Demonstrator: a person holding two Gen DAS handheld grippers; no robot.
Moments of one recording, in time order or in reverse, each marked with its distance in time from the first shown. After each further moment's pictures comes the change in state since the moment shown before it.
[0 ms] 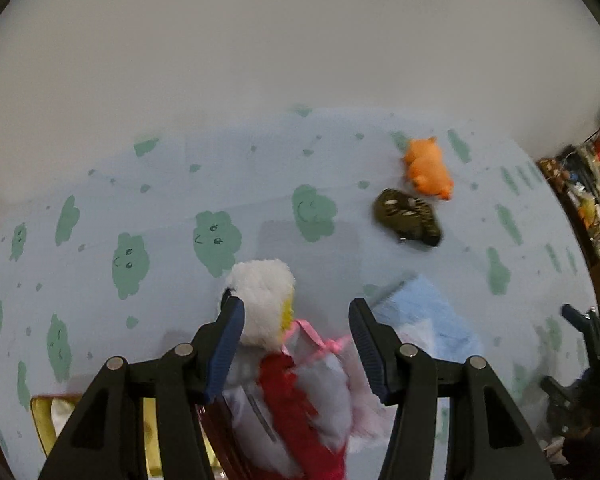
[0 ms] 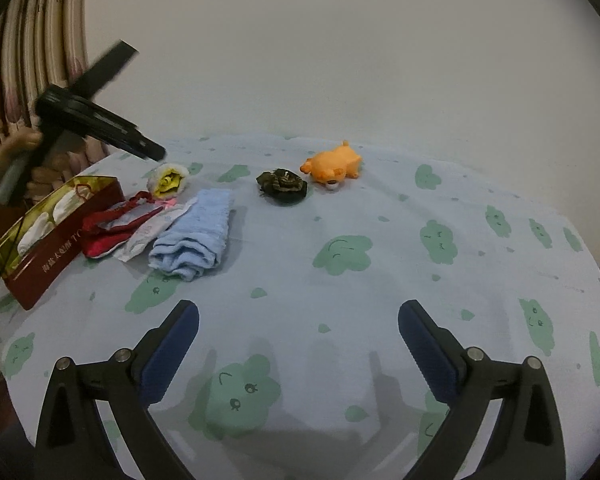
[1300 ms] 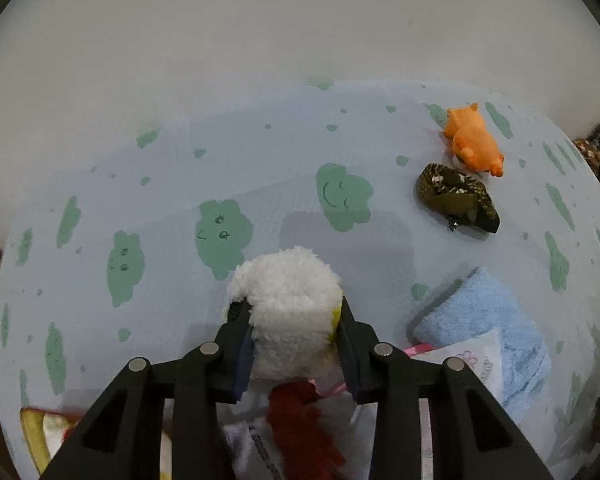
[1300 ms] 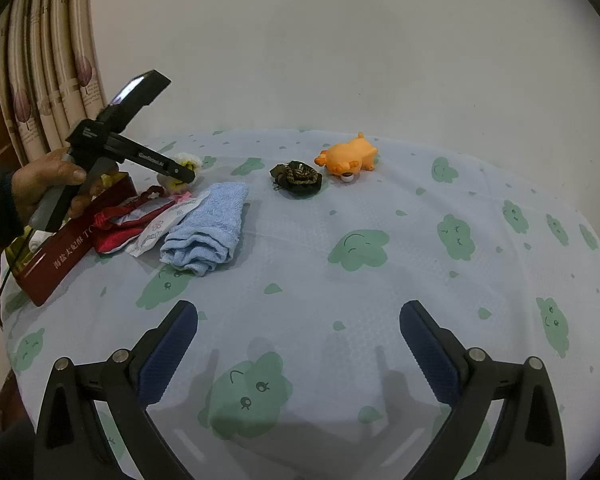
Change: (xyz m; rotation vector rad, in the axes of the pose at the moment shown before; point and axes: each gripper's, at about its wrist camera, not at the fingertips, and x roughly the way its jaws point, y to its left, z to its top) left arm 0.039 -0.013 -0.012 0.027 -0.024 0.162; right arm 0.006 0.002 -0.002 -0.004 0.026 0.054
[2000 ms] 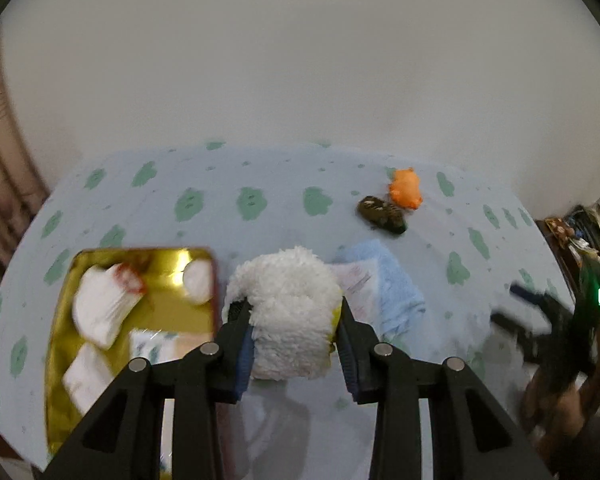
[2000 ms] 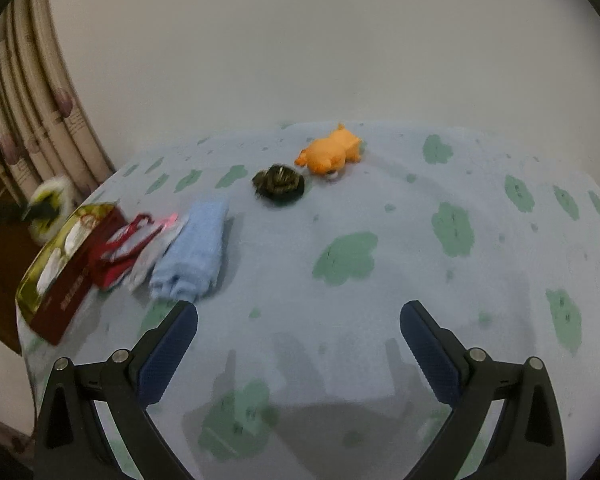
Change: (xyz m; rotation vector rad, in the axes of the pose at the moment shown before) left arm -0.162 -0.012 -0.103 -0.246 -0.186 -0.037; right arm 0.020 -0.034 0.032 0.146 0.066 0.053
